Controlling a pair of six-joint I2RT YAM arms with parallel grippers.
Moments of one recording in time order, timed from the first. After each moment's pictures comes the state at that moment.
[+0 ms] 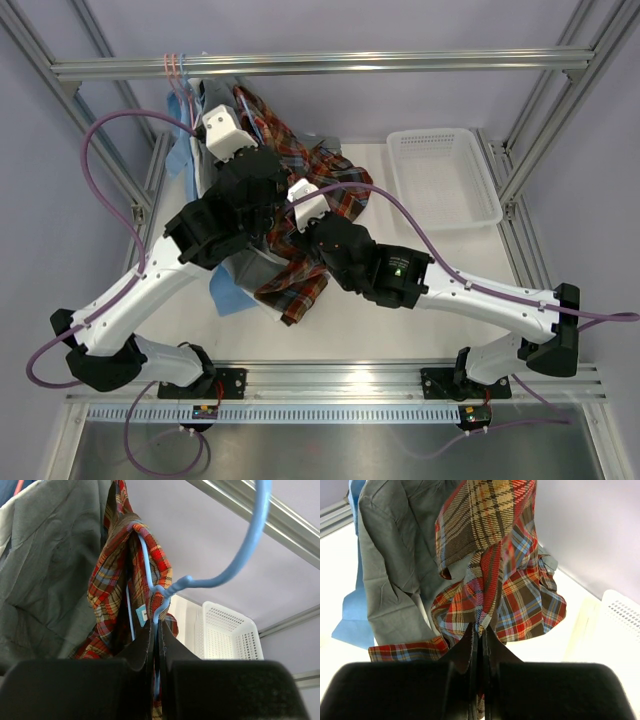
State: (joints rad) left arm -0.93 1.33 1.68 -0.57 -1.03 -0.70; right arm 1.24 1.42 1.43 -0.27 0.67 -0.11
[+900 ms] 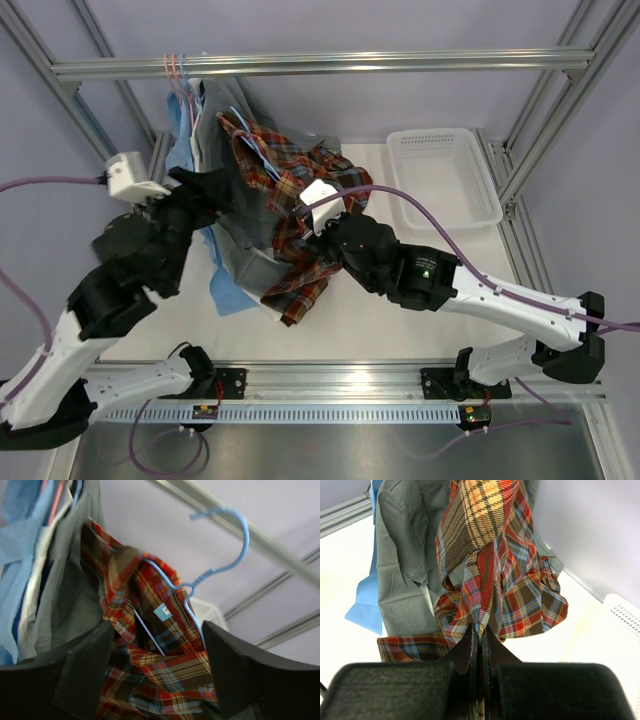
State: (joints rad) left arm -0.93 0.86 1.37 -0.46 -0.83 -0.56; right arm 1.24 1.33 1.43 -0.36 0.59 -0.12
